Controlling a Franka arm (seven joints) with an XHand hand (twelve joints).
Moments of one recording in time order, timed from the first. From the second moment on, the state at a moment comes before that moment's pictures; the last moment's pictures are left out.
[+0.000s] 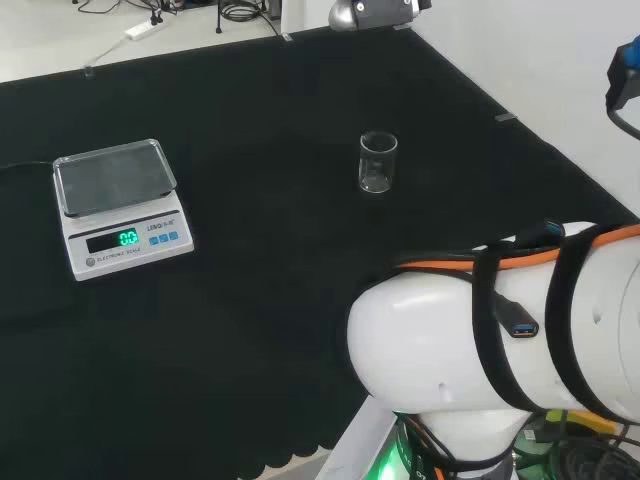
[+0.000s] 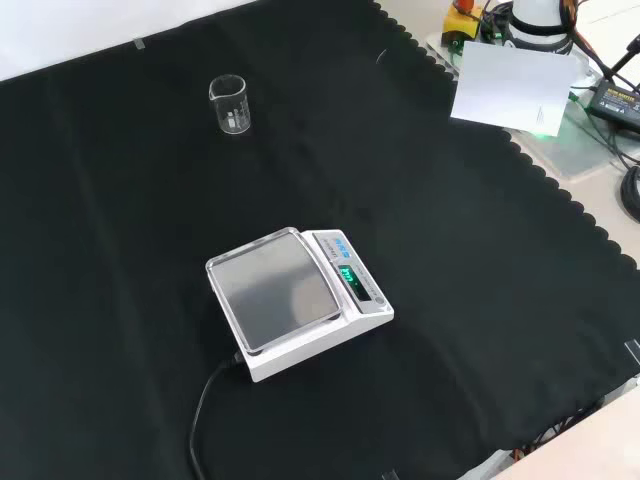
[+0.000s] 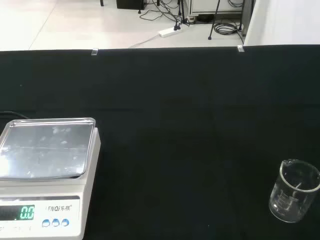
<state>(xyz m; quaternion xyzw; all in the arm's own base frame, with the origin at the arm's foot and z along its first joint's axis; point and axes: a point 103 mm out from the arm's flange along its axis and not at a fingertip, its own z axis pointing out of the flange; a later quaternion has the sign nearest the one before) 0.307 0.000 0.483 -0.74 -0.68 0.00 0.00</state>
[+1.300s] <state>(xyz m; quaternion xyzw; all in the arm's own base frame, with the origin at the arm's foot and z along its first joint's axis) 0.344 -0.034 0.428 -0.79 -0.62 0.05 0.02</state>
